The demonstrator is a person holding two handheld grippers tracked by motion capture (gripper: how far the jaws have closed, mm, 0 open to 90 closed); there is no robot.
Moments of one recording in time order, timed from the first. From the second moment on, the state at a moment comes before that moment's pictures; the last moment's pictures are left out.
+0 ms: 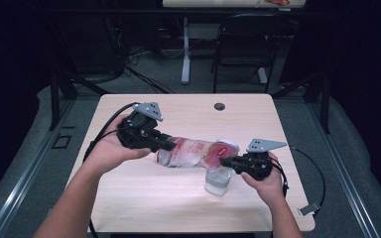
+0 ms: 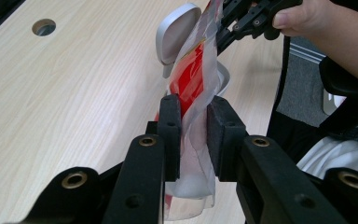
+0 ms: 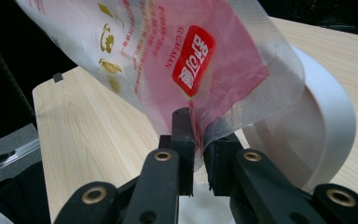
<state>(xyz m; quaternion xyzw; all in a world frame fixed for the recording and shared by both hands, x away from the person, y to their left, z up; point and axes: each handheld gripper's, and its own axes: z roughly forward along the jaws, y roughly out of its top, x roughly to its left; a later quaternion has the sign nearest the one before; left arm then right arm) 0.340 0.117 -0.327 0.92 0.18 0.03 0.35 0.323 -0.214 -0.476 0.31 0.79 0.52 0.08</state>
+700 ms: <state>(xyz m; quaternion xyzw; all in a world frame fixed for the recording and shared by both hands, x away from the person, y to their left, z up) 0.339 0.115 -0.326 0.92 0.17 0.03 0.35 0.323 -0.215 -0.476 0.32 0.79 0.52 0.08</state>
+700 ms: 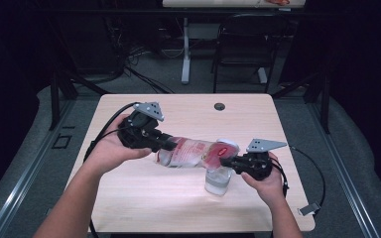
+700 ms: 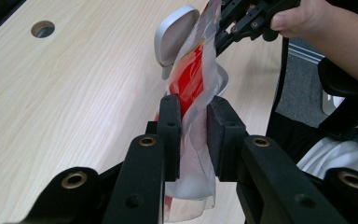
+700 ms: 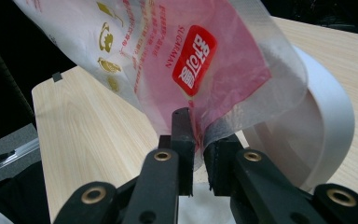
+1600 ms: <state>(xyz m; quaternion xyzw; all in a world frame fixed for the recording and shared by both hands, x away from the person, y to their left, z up) 0.341 0.112 -0.324 0.92 0.17 0.03 0.36 0.324 -0.216 -0.477 0.32 0.79 0.52 0.08</state>
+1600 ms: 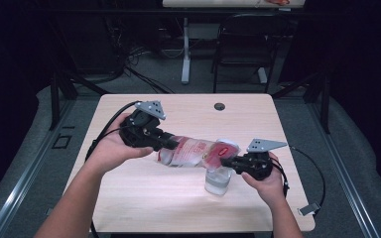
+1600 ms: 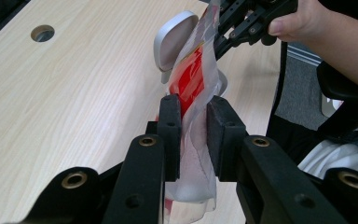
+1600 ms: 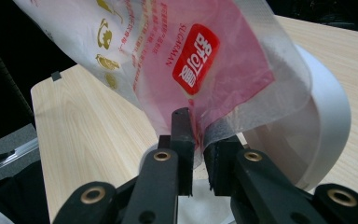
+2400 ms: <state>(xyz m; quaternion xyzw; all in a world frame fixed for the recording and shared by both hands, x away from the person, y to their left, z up) 0.340 0.104 -0.318 0.92 0.16 0.03 0.36 0.320 -0.221 -0.476 0.32 0.79 0.52 0.08</state>
